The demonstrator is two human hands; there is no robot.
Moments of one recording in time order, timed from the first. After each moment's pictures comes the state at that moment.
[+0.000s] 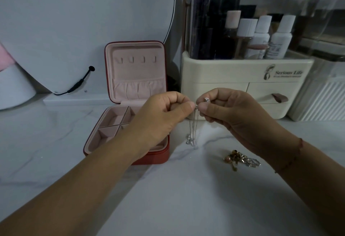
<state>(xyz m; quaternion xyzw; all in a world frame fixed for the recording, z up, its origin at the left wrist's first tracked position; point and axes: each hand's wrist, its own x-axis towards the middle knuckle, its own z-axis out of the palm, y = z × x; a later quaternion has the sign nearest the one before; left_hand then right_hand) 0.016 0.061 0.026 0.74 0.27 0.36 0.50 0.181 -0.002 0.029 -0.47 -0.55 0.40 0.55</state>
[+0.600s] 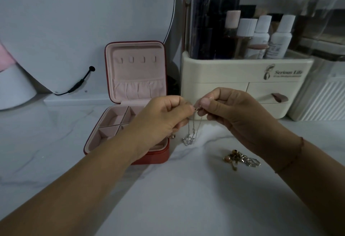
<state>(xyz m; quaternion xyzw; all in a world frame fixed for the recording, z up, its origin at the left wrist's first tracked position) 0.016 0.058 0.028 0.73 0.28 0.32 0.53 0.182 -0.001 0.029 -0.49 -0.54 0.40 0.55</state>
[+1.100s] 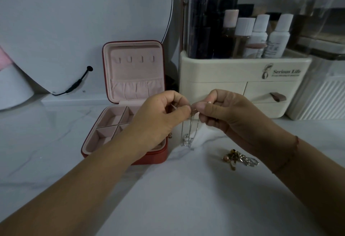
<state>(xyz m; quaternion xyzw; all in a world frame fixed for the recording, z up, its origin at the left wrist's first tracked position) 0.017 0.062 0.023 0.76 0.30 0.37 0.44 0.182 0.000 0.028 -0.47 -0.52 0.45 0.55</state>
